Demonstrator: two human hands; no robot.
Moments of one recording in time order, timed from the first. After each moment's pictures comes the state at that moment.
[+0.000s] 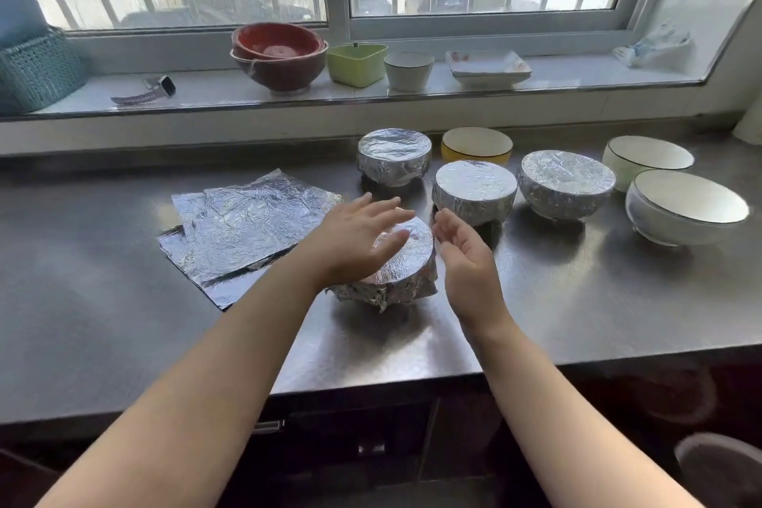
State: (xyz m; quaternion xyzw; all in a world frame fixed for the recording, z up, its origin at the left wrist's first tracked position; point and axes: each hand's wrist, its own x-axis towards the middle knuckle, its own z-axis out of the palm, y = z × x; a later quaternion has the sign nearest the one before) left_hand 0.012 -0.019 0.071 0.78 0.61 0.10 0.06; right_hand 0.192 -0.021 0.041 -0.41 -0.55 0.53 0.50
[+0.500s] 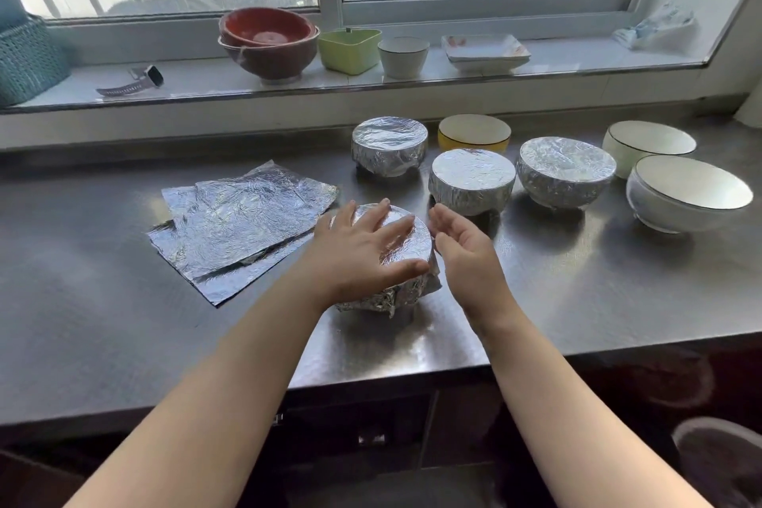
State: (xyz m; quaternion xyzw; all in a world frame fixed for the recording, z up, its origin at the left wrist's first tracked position) left_hand 0.031 -0.034 0.062 0.74 0.67 0.00 0.03; right_hand 0.198 -0.018 0.045 -0.44 -0.57 0.52 0.46
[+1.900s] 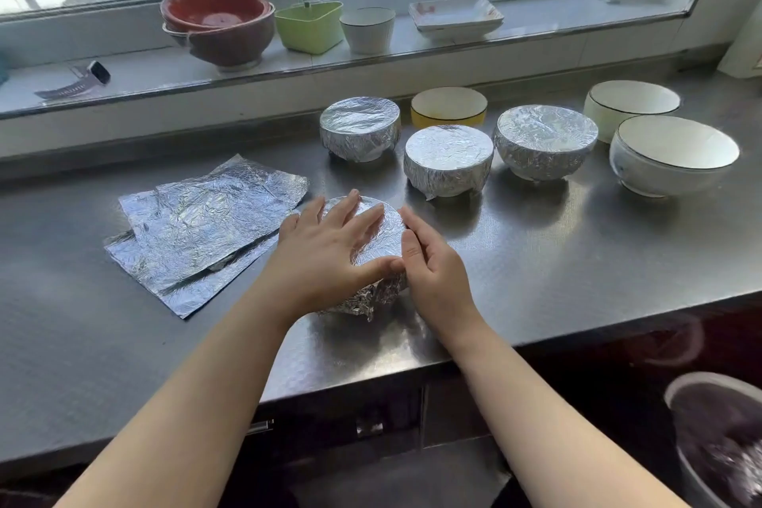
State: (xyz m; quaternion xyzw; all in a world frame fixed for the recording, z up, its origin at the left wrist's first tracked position) left_hand 0.033 -0.036 0.056 0.74 0.68 0.03 0.02; right_hand 0.193 -0.022 0.008 -0.44 -0.63 0.42 0.48
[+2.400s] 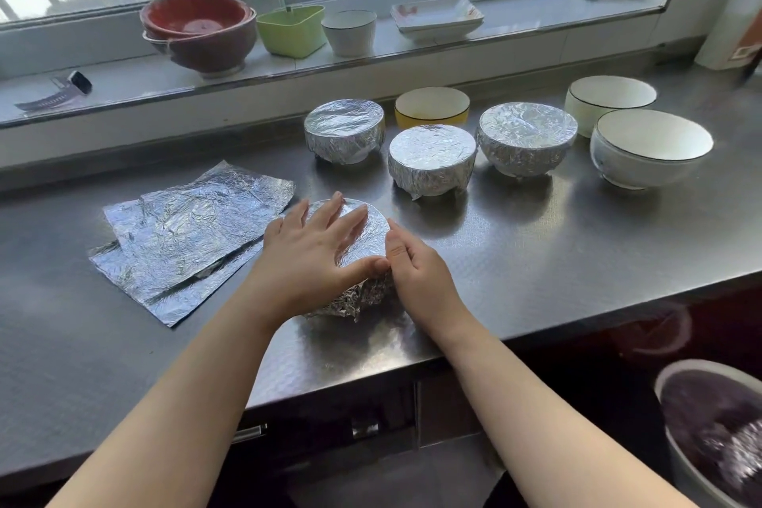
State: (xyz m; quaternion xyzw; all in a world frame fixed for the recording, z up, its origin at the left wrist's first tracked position) left_hand 0.035 -0.037 0.057 0.73 0.68 0.02 0.02; right_hand 0.195 -0.019 0.003 -0.46 -0.65 0.44 0.42
